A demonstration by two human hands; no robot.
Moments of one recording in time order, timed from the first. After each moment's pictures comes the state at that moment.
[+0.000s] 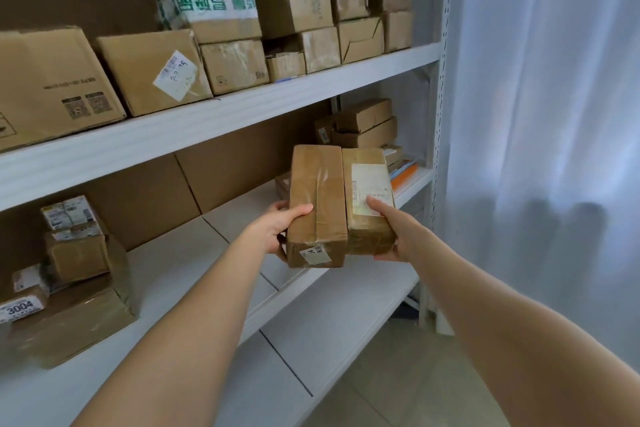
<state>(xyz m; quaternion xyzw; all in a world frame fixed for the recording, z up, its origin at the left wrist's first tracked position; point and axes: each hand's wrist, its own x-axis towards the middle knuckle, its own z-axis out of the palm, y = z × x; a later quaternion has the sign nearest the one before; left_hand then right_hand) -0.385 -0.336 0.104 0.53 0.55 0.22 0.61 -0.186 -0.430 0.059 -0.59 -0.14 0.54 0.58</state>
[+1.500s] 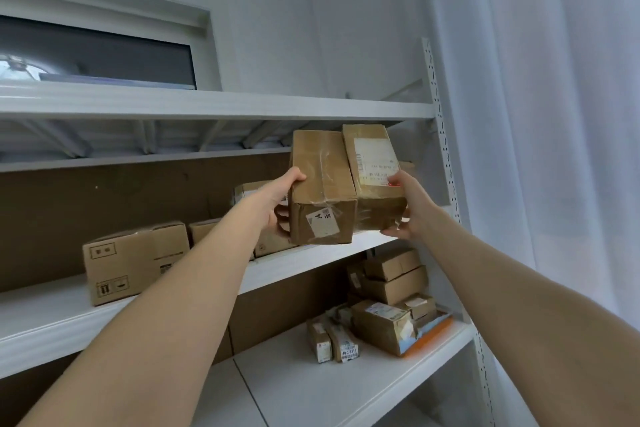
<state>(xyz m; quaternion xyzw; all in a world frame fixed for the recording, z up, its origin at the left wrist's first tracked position) -0.350 -0.434 0.402 0.61 0.48 0.41 0.48 -0.127 -0.466 0.344 -0.44 -0.34 0.44 0.71</state>
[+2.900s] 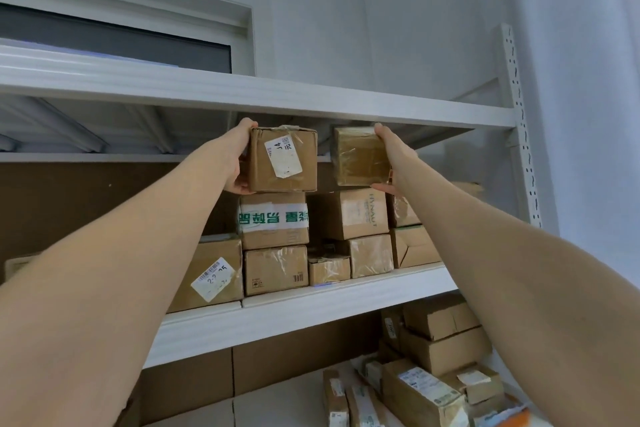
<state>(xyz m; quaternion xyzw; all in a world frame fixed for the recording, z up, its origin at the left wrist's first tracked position) -0.368 -0.322 0.487 0.51 0.52 0.58 0.37 -0.130 -0.285 0.457 -0.40 -0.44 0.38 0.71</state>
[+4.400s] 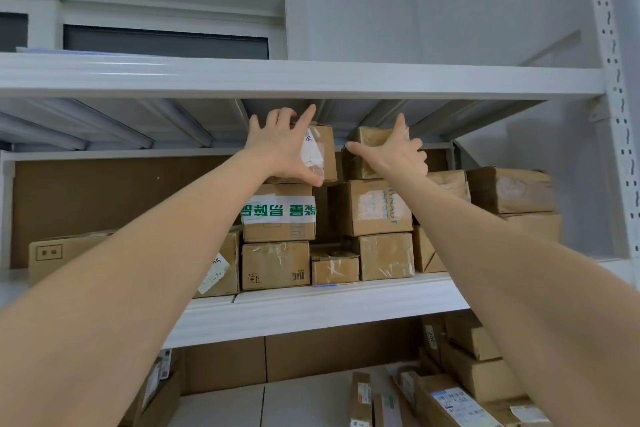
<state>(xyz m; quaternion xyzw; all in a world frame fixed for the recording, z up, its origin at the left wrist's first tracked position) -0.311 -0.260 0.479 0.65 0.60 0.19 -0.43 -0.124 -0.199 0.451 -0.56 -0.60 0.02 0.57</state>
